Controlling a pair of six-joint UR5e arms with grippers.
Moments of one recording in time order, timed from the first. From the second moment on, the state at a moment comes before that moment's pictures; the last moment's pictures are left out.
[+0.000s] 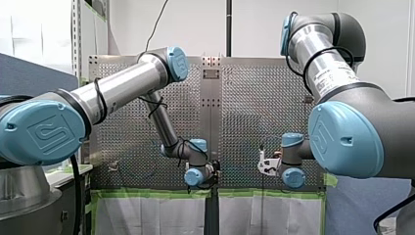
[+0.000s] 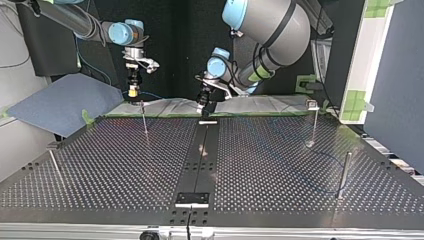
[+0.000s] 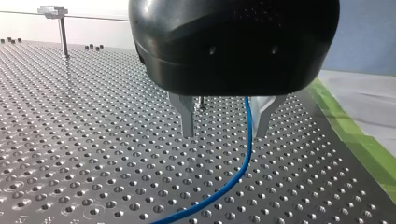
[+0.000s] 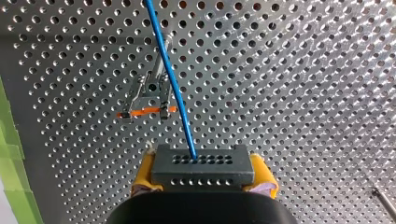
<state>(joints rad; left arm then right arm) -0.54 -2.63 -1.50 -2.16 -1.69 -1.65 1.87 -0.72 1.95 -1.26 1.57 1.55</state>
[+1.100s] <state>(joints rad) -0.55 -2.63 -1.48 -2.16 -1.82 -1.49 1.87 -0.72 1.95 -1.26 1.57 1.55</state>
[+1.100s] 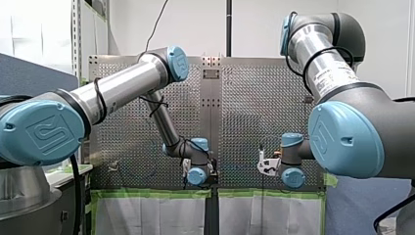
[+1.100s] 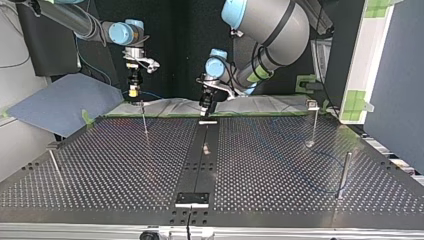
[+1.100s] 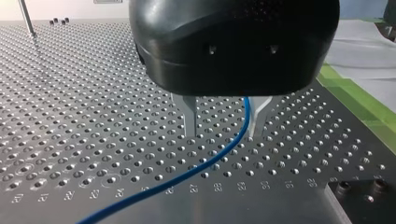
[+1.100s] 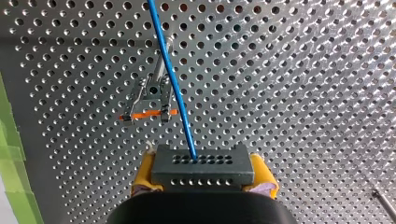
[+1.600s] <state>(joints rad) -0.55 -2.63 -1.48 -2.17 -1.80 -1.49 1.87 -0.72 1.95 -1.26 1.57 1.55</state>
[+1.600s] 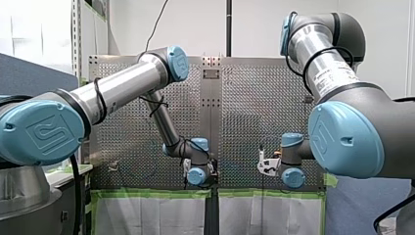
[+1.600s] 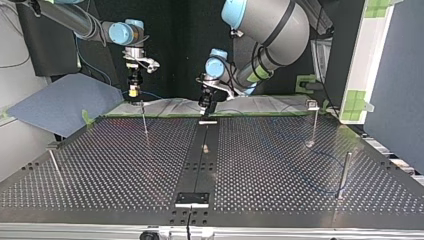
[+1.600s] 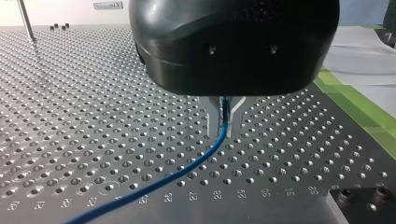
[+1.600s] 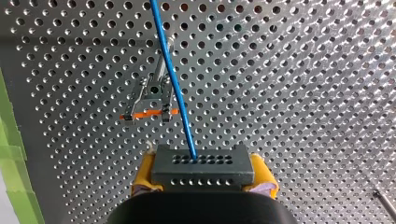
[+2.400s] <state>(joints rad) -0.61 -2.63 -1.48 -2.21 -1.77 -1.51 1.87 -0.72 1.96 -1.26 1.62 1.53</state>
